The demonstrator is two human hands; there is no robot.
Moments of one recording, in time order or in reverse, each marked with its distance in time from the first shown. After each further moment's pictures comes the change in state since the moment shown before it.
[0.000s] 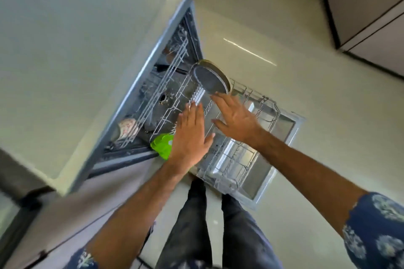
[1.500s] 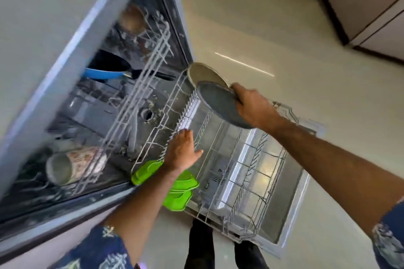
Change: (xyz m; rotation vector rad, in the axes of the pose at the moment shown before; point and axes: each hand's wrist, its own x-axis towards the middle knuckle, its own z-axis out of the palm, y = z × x) left_hand 0.147 -0.108 0.216 -0.010 -0.126 -0.025; right_hand 0.081 0.123 0.089 0.160 0.020 0.374
